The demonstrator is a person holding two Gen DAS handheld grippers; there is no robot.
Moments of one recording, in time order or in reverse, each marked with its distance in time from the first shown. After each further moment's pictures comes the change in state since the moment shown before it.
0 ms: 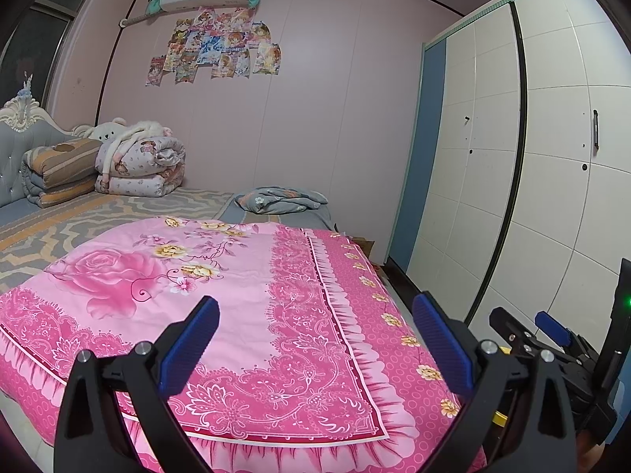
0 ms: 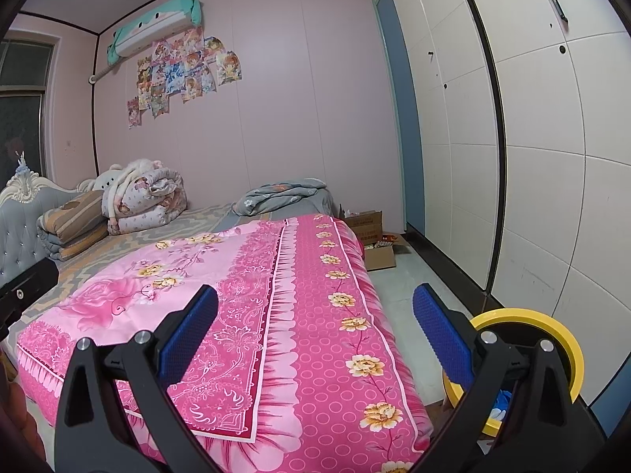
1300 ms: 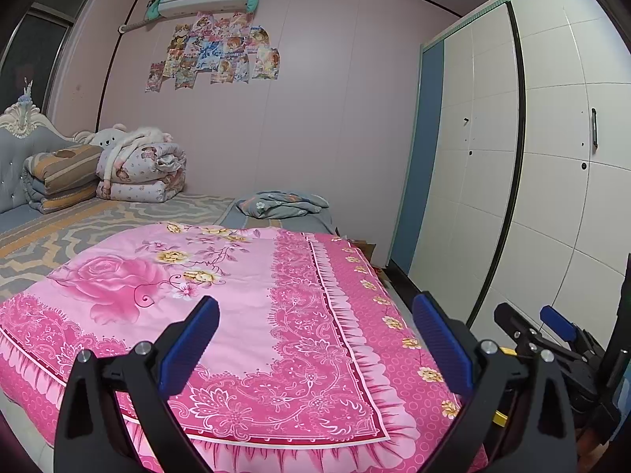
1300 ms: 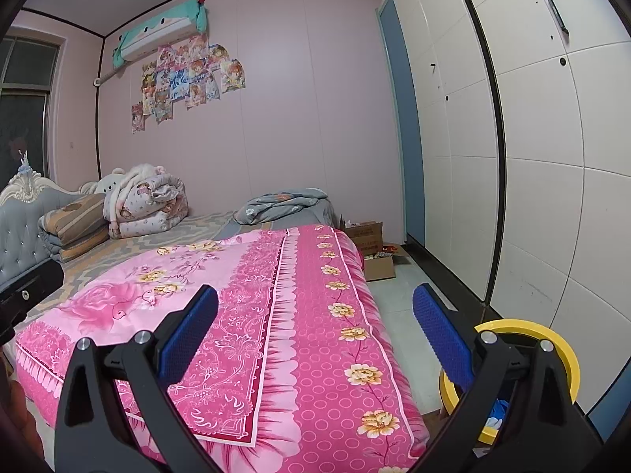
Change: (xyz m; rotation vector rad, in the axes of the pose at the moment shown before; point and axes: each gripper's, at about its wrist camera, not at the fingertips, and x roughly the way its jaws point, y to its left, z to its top) left arm -0.003 -0.003 0.002 0.013 -0.013 0.008; right arm -0.006 -0.001 0.006 -0.009 -0.027 0.006
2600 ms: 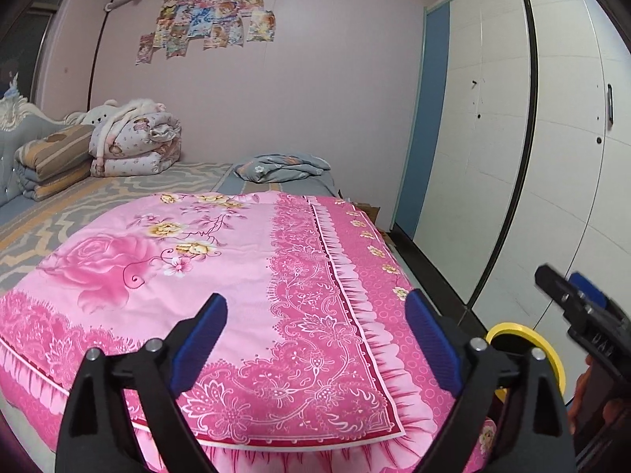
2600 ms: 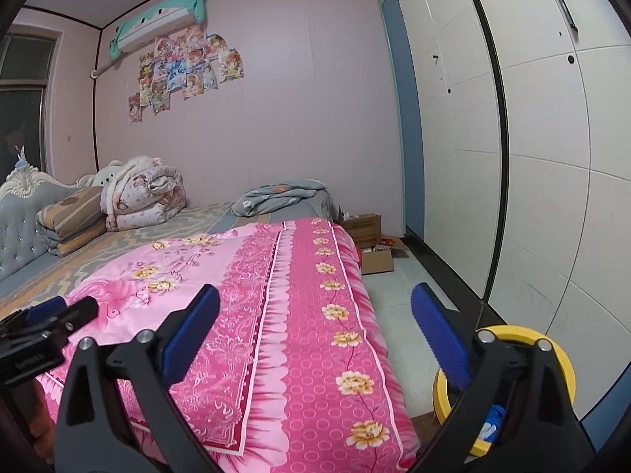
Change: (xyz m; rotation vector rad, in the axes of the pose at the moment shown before) left arm 0.054 0.001 -0.001 0.010 0.142 0.012; right arm 0.019 -0.002 0.014 -0.009 0.046 -0.010
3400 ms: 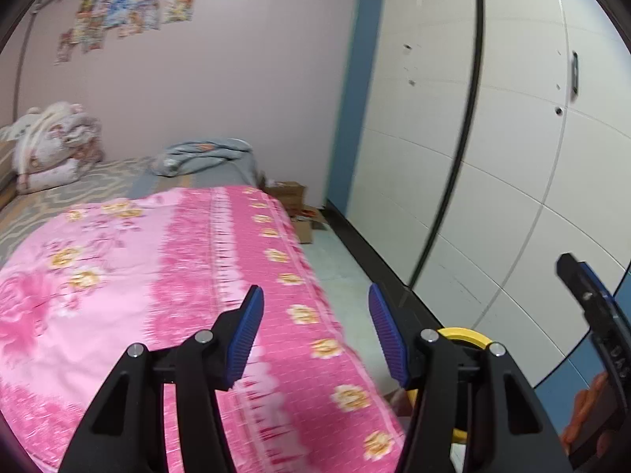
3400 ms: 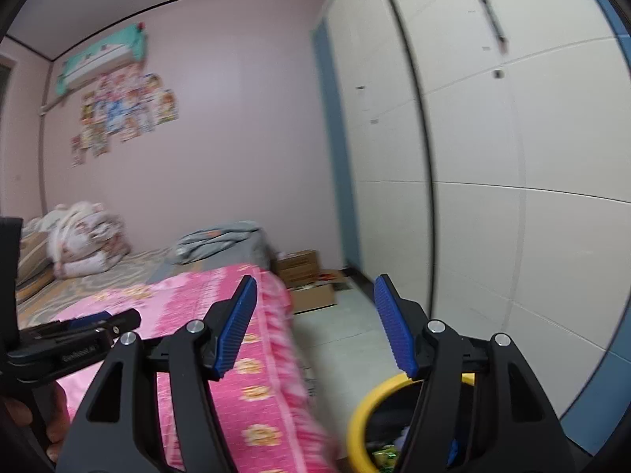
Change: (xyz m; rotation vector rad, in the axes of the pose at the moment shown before) left arm 0.081 -0.126 0.053 0.102 0.110 -0.210; right arm -0.005 -0.105 0.049 0.077 -0.130 -0.188
